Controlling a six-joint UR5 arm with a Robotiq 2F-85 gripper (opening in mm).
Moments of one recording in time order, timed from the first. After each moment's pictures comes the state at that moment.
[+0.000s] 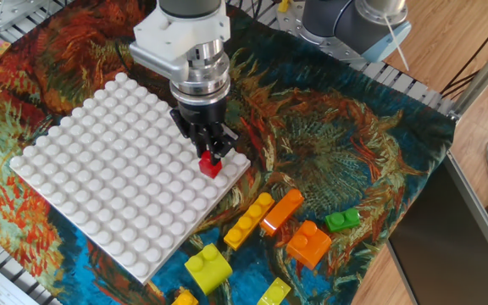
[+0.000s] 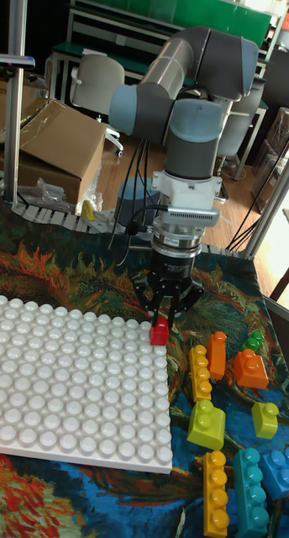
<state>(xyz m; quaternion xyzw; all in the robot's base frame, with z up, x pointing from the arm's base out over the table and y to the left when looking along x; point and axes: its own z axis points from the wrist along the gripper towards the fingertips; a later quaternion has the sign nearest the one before) 0.520 0.078 0.114 -0.02 1.00 0.08 0.06</state>
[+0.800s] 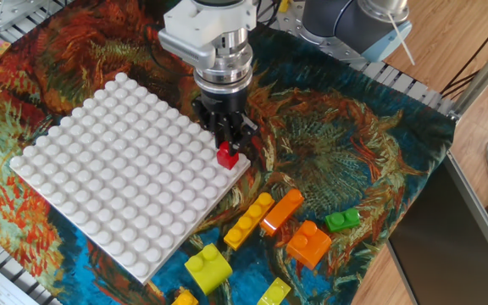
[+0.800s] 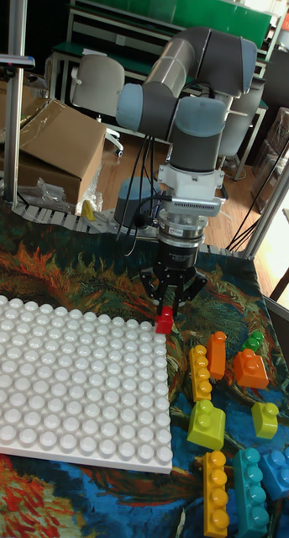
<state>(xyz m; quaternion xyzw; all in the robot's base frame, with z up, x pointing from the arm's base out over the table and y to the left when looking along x) 0.491 0.079 0.110 -0.01 1.00 0.06 0.07</state>
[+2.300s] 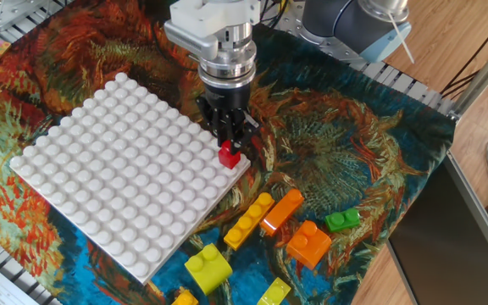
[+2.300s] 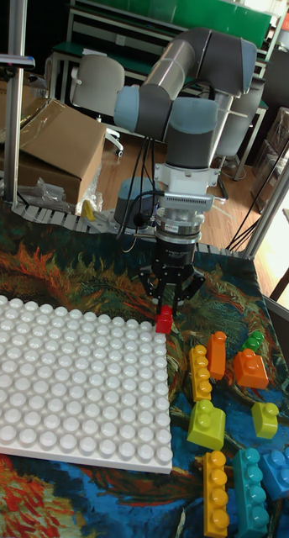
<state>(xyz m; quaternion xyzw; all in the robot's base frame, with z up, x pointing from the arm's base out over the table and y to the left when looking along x) 0.487 0.079 0.108 0.02 0.99 0.08 0.09</state>
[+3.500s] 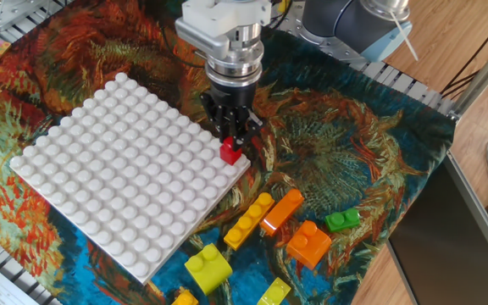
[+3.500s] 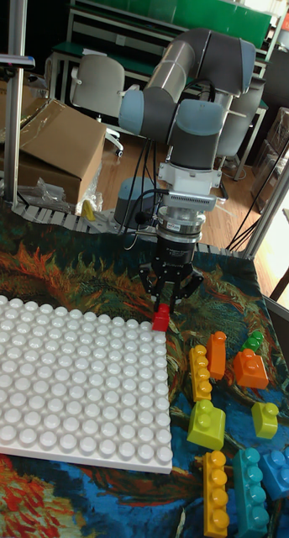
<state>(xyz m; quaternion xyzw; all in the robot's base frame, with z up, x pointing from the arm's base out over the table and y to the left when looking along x) 0.472 0.080 0.101 0.02 0.99 0.06 0.10</state>
